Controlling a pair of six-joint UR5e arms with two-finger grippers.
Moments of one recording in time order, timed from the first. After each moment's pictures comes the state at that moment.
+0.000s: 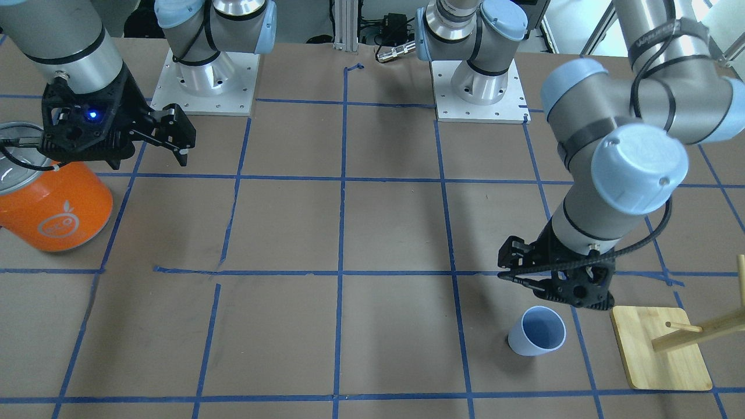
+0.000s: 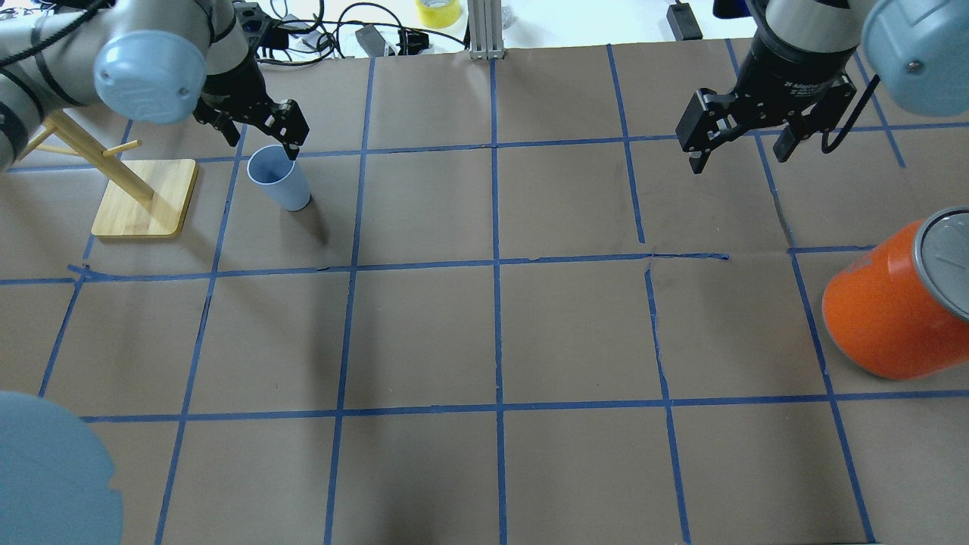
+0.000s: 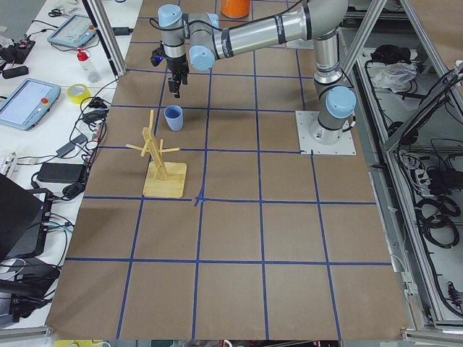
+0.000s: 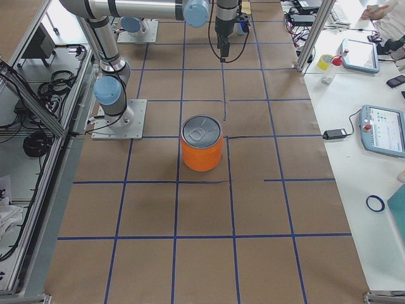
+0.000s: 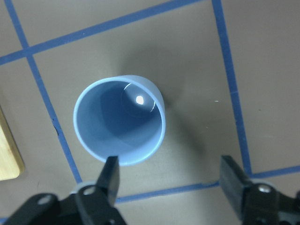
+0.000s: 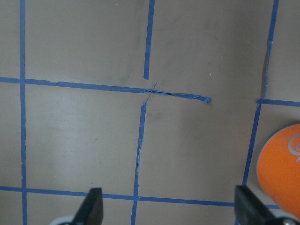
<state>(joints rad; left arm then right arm) -1.50 -1.91 -1.43 -1.35 1.67 0.31 1.52 -1.53 1.55 -1.57 -1.59 -0.14</state>
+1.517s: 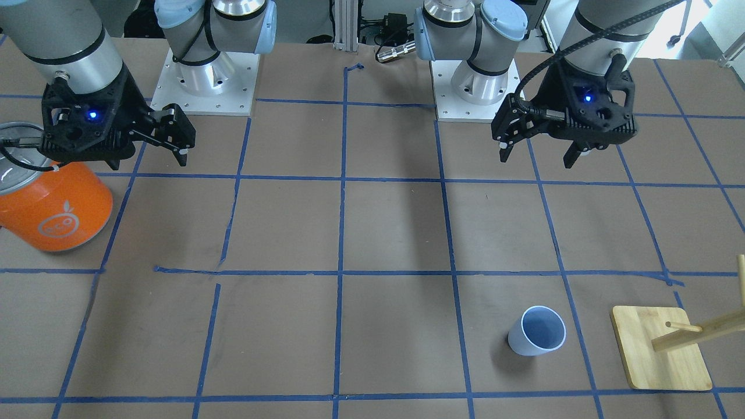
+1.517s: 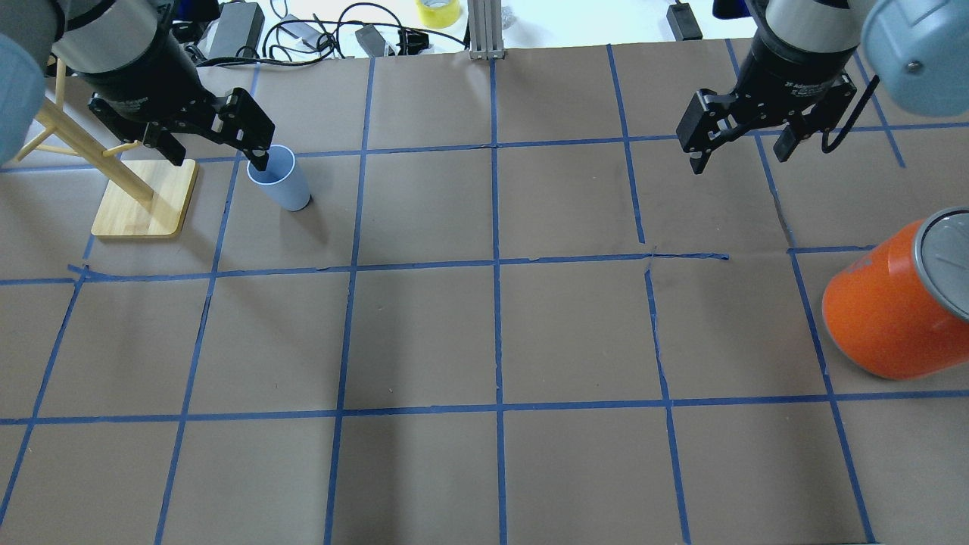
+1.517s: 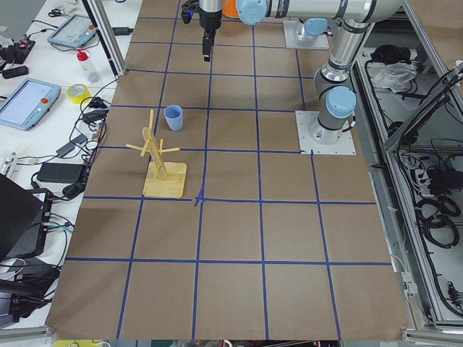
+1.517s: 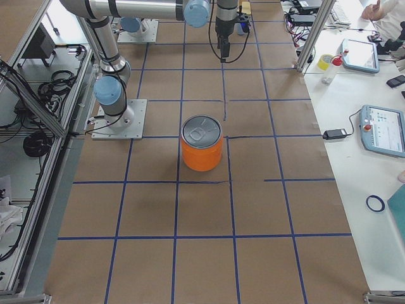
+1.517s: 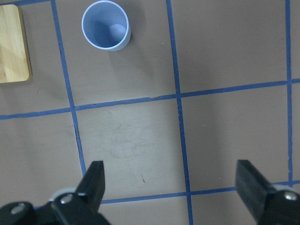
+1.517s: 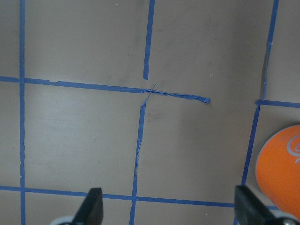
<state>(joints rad) -1.51 -1.55 -1.57 -1.52 1.59 0.16 1.52 -1.53 1.55 -1.57 -1.59 -0.15</state>
